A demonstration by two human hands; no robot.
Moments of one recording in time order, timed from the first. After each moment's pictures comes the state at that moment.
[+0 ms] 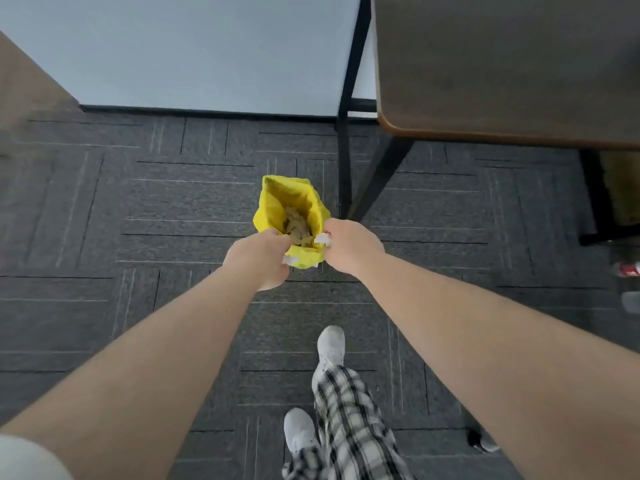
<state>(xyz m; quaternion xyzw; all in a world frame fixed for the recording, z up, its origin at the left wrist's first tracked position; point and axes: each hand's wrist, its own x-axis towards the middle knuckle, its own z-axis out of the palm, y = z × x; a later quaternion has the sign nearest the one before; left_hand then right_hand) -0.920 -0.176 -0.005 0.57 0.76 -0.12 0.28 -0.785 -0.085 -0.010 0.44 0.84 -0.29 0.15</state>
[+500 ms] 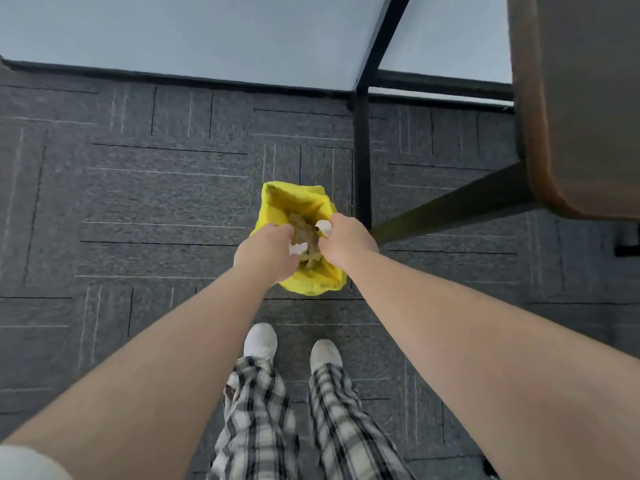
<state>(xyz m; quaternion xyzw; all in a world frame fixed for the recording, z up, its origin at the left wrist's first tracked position) -1.020 -0.061 -0.153 0.45 0.80 -0.04 0.38 -0.910 0.018 -0.157 0.56 0.74 -0.32 0.18</state>
